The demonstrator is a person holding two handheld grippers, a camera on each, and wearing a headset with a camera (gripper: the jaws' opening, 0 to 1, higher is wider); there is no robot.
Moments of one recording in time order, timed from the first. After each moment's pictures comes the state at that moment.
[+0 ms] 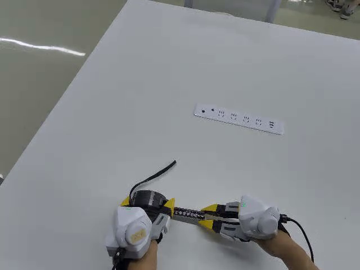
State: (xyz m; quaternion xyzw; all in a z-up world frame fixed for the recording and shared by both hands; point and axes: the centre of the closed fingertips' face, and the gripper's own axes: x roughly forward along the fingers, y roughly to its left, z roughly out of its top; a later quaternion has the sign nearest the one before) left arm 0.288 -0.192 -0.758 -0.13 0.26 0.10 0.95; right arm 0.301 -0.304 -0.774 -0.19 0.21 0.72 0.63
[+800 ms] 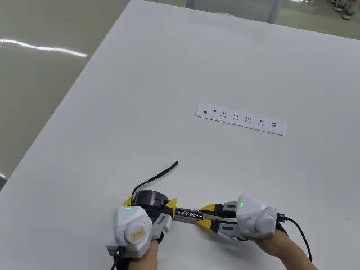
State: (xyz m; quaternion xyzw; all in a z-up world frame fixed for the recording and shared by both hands) left arm 0.288 -0.191 -0.757 -0.14 0.26 0.09 0.95; right arm 0.299 -0.293 -0.774 -0.19 0.20 0.73 0.63
